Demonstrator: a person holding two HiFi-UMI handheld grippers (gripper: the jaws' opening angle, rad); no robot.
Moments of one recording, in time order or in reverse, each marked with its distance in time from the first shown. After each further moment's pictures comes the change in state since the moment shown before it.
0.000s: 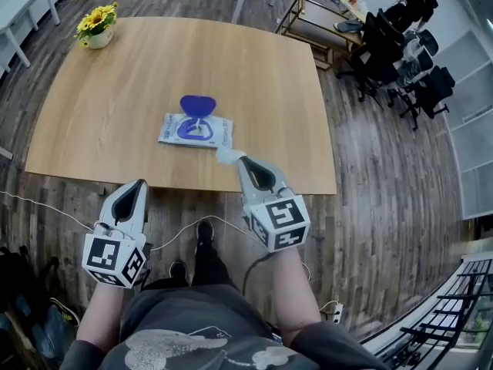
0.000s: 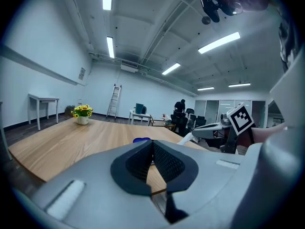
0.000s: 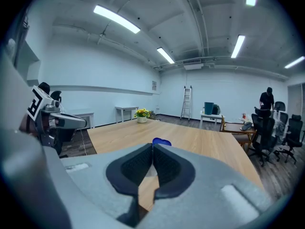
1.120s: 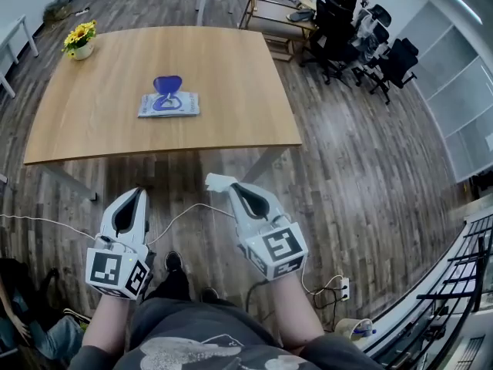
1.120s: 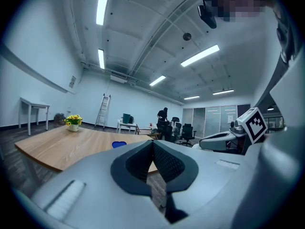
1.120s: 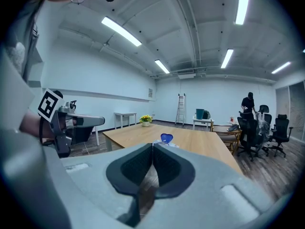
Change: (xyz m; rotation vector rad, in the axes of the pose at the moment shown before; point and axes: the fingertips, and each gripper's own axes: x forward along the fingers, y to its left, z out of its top) left arm -0.140 -0.127 -0.001 0.035 -0.117 -0.116; right arm -0.218 0.097 -0.040 0.023 -0.081 -0.072
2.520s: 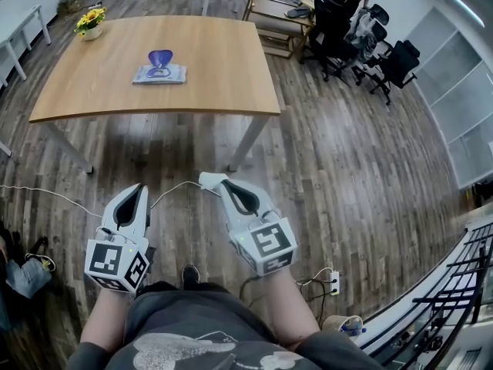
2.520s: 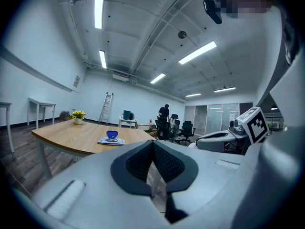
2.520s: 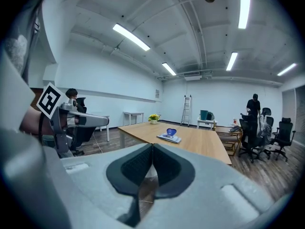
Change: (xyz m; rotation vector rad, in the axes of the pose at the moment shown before) left arm -0.098 -0.140 -0.046 -0.005 0.023 0.047; right arm -0.150 0.027 -0.049 -0.049 -0.011 0.083
